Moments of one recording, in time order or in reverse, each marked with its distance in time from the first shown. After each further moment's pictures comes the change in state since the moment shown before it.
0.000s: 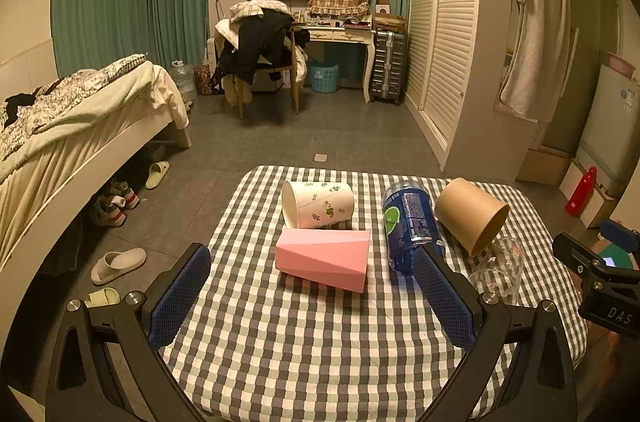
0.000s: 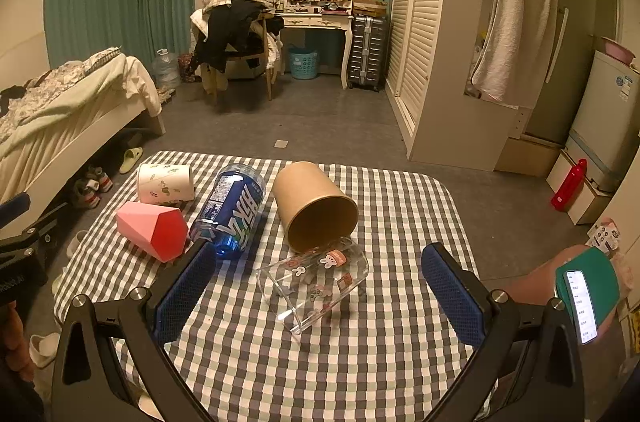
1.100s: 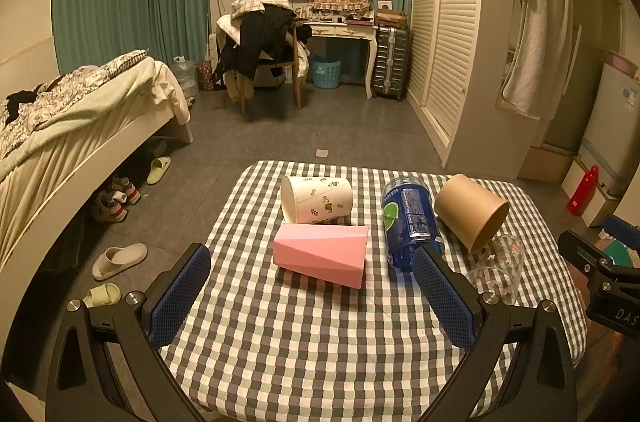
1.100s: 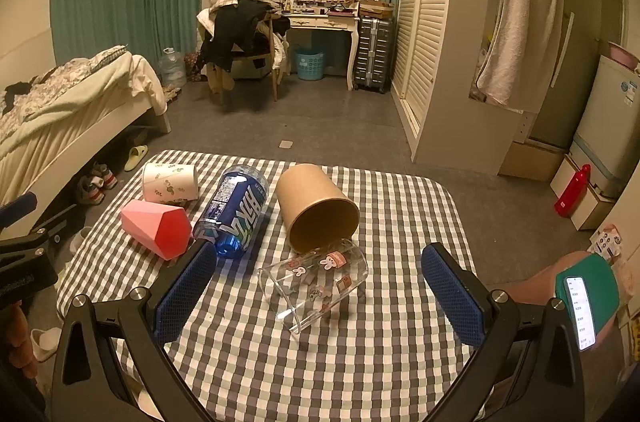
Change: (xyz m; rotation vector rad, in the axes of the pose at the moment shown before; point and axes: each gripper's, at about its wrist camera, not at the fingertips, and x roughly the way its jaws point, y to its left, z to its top) left arm -0.002 -0.003 -0.005 -0.001 0.008 0.002; right arm -0.004 -0.005 0.002 -0.018 -0.001 0.022
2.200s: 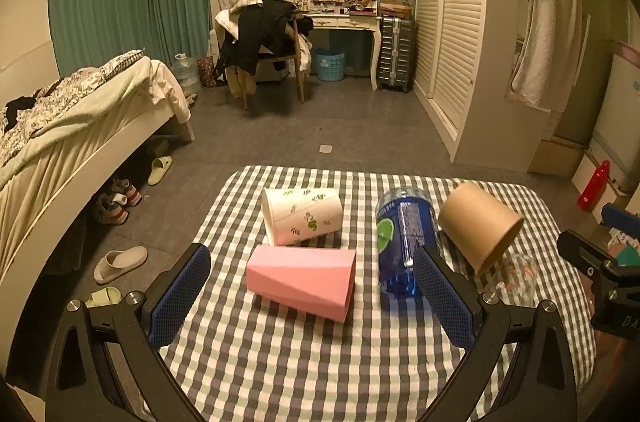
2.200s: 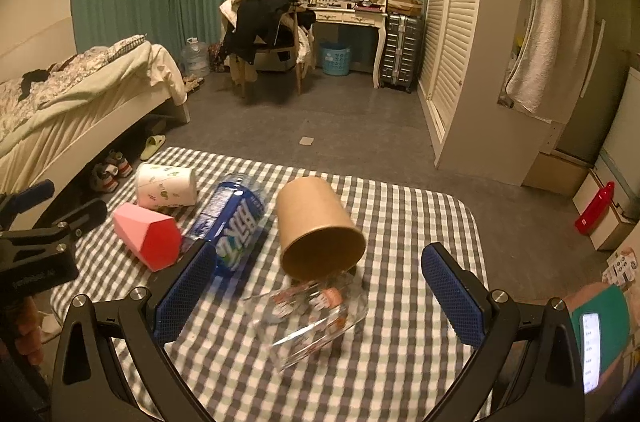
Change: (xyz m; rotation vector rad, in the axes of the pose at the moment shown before) left arm 0.044 -0.025 0.024 0.016 0.038 0.044; right arm 0.056 -0.020 0.025 -0.064 0.023 0.095
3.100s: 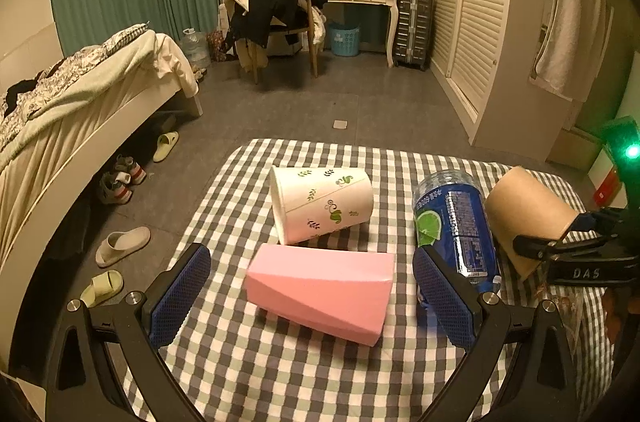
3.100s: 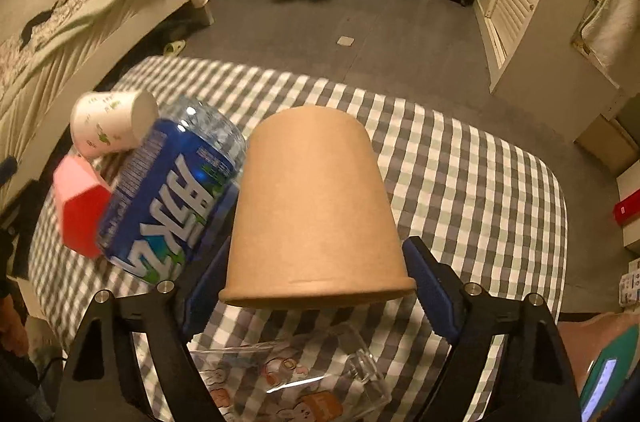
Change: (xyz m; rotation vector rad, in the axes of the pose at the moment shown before) left arm 0.054 0.011 -0.001 -0.021 0.099 0.038; right arm 0.164 -0.001 0.011 -0.055 0.383 0.151
